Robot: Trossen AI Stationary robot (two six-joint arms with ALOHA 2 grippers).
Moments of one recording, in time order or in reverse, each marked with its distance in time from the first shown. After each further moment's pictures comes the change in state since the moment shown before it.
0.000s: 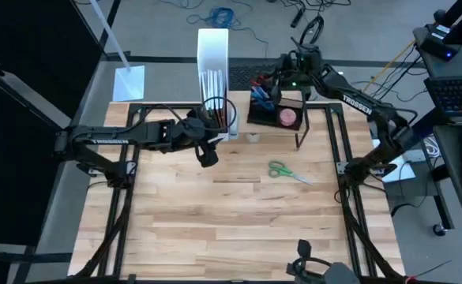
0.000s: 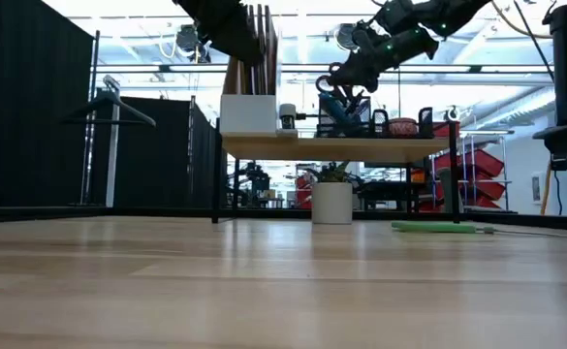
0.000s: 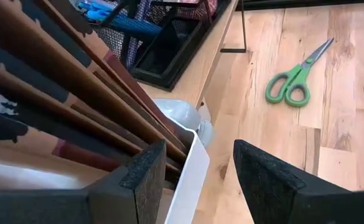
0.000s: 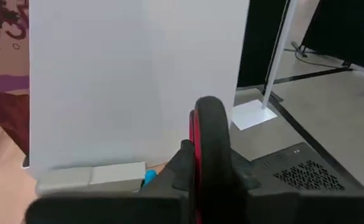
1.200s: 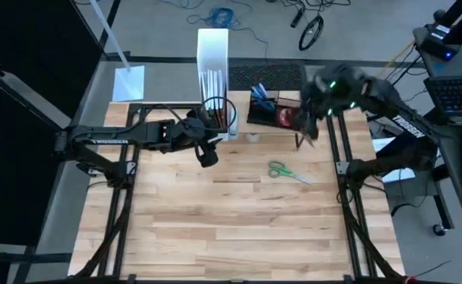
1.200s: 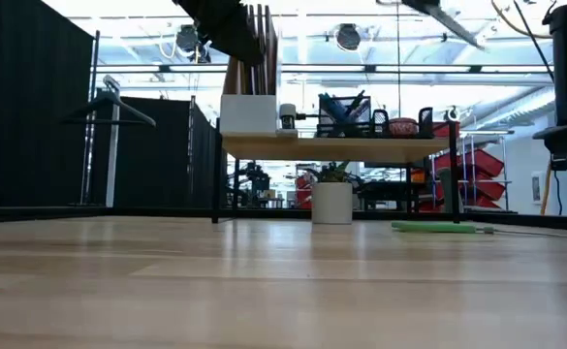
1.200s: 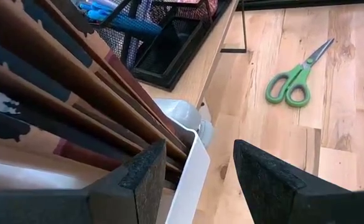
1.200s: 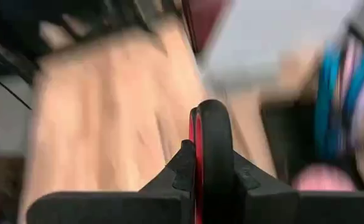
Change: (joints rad) left arm 0.000 0.000 0.000 0.001 0.000 0.000; right arm 0.443 -0.295 0.255 -0.960 0.334 0.181
